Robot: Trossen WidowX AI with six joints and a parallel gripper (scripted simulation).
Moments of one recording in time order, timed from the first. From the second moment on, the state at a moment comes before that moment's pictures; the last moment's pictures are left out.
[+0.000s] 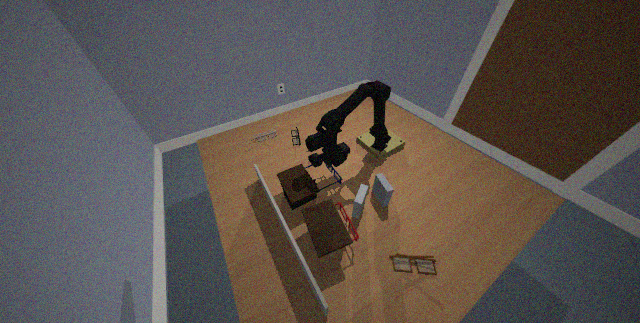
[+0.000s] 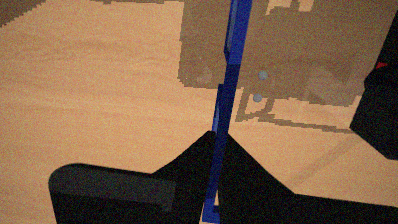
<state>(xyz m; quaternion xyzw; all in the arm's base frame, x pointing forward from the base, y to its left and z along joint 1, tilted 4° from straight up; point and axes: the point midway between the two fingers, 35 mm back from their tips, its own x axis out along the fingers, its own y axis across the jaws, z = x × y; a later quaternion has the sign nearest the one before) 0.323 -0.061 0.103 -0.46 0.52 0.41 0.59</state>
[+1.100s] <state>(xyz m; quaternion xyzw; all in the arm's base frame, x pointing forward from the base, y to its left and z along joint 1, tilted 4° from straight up) 0.366 -0.072 0.109 -0.46 0.52 0.41 0.59</state>
